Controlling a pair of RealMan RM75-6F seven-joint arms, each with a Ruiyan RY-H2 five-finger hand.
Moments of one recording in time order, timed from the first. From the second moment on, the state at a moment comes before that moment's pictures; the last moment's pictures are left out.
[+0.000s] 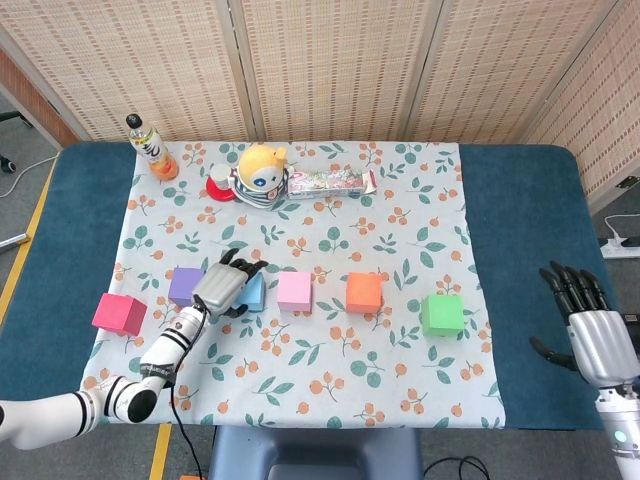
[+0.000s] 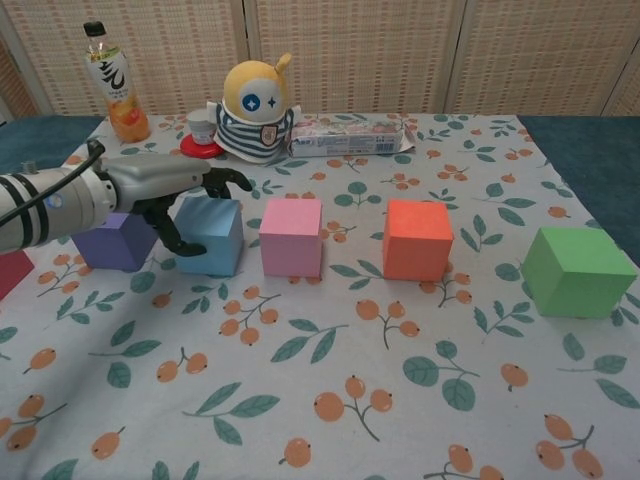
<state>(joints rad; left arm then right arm) -0.85 -1.53 -0.15 -1.39 1.08 0.81 0.33 0.11 -1.03 0.07 -1.67 -1.55 1.48 0.01</state>
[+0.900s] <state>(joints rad) -0.89 -1.55 -0.17 -1.38 1.05 0.77 0.29 0.11 -1.03 0.08 -1.65 -1.52 1.48 0.03</state>
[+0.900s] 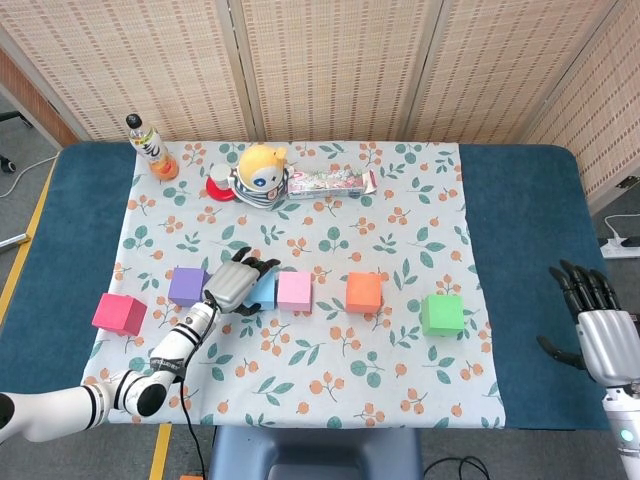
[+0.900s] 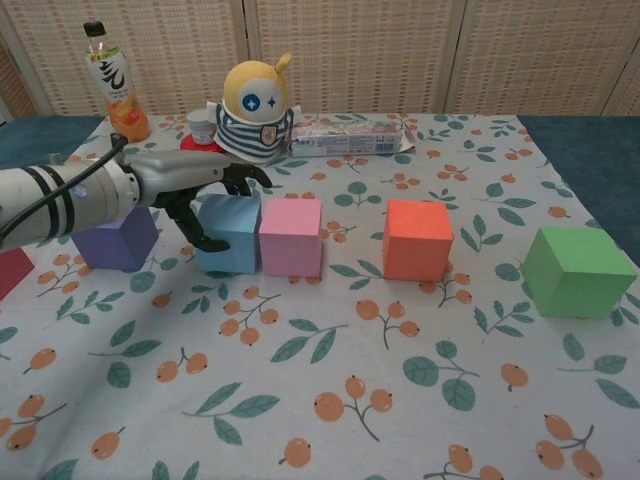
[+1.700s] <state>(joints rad) -0.90 -1.57 -0.17 -1.35 1.06 0.78 0.26 0.10 -1.03 0.08 -1.66 -1.52 1.49 0.03</state>
